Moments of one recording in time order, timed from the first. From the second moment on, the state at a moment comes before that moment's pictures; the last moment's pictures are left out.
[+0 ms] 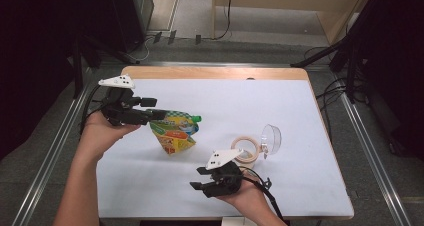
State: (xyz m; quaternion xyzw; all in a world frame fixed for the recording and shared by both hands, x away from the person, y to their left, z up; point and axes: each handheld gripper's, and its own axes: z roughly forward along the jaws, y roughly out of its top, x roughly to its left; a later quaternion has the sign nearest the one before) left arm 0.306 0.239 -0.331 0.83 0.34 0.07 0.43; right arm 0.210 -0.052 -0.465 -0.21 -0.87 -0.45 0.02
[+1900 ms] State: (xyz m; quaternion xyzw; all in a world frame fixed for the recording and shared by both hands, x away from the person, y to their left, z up) left arm 0.304 0.219 -0.385 0.84 0.33 -0.01 0.42; right arm 0.220 -0.055 -0.486 -0.24 -0.86 -0.45 0.00
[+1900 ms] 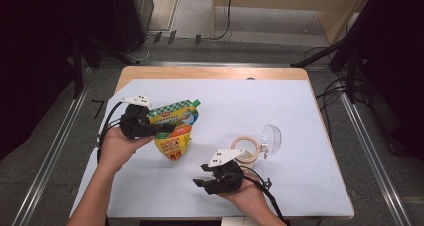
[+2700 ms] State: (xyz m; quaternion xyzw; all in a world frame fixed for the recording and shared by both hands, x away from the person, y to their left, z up) left arm 0.263 0.165 -0.324 0.87 0.25 -0.05 0.43; right arm 0.229 -0.058 -0.493 -0.31 -0.83 -0.46 -0.03
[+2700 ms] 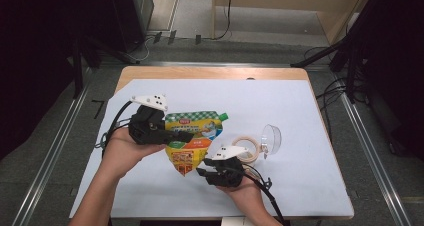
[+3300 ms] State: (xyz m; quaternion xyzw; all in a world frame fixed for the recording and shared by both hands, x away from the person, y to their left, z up) left arm 0.256 0.155 -0.317 0.87 0.24 -0.09 0.43; right arm 0.223 -0.060 -0.496 -0.30 -0.81 -0.49 -0.10
